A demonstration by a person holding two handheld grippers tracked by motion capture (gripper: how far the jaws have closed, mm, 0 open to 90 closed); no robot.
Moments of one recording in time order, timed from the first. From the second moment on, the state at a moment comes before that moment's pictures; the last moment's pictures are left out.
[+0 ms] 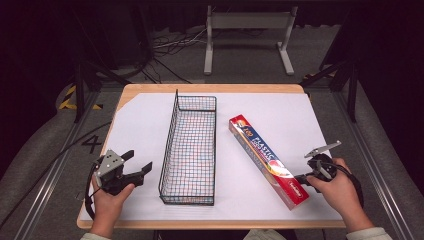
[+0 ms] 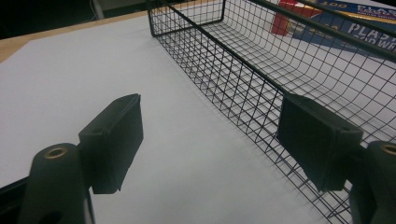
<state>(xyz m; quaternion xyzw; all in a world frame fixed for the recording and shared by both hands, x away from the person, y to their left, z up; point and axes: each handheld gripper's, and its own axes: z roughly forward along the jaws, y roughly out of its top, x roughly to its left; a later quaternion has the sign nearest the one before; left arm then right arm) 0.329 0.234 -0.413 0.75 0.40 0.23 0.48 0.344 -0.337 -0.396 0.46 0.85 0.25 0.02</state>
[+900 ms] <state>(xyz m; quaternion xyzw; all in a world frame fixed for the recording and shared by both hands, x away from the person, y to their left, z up) 0.329 0.235 -0.412 0.74 0.41 0.24 0.47 0.350 -0.326 -0.345 0.47 0.78 0.40 0.13</state>
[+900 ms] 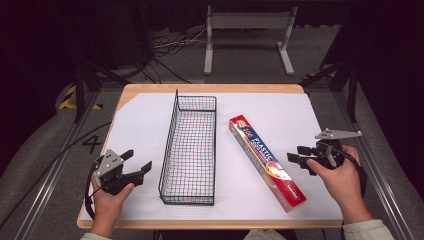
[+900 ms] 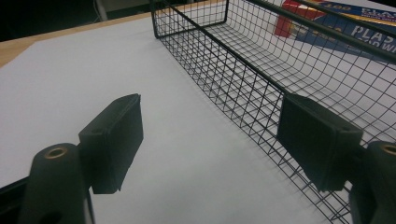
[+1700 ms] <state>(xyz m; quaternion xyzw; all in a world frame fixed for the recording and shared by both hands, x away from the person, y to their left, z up) 0.328 0.240 -0.412 0.74 0.41 0.25 0.47 0.390 -0.245 -0.341 0.49 0.78 0.36 0.16</state>
